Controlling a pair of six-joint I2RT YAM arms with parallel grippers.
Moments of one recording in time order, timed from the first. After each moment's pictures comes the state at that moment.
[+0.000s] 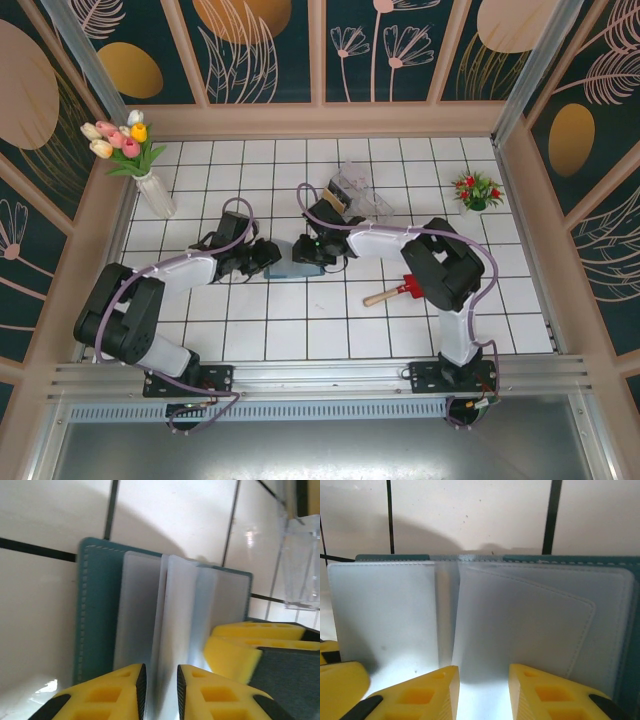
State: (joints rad) left arm -0.40 1.50 0.66 -0.06 0.38 -0.84; right arm 0.80 1.96 1.22 -0.26 -0.26 0.79
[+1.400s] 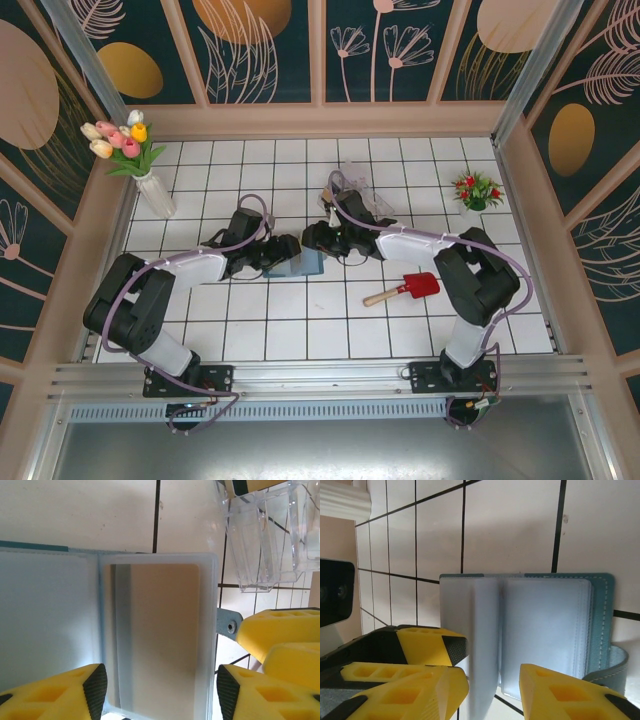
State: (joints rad) left arm -0.47 1.57 0.70 0.04 0.45 -0.86; right arm 0.70 1.76 1.04 -0.05 -0.39 0.86
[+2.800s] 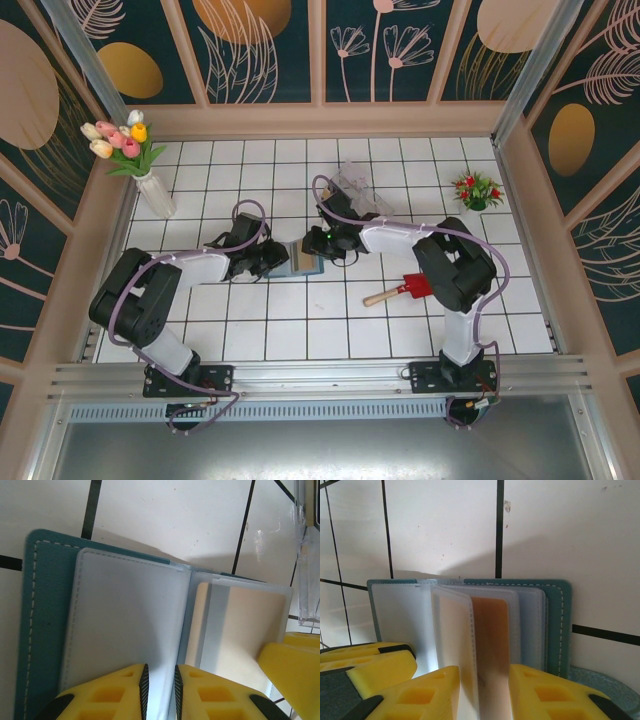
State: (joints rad) left arm -0.47 1.62 0.69 0.01 0.29 -0.92; right arm 0.73 1.91 1.17 -0.23 -0.29 0.80
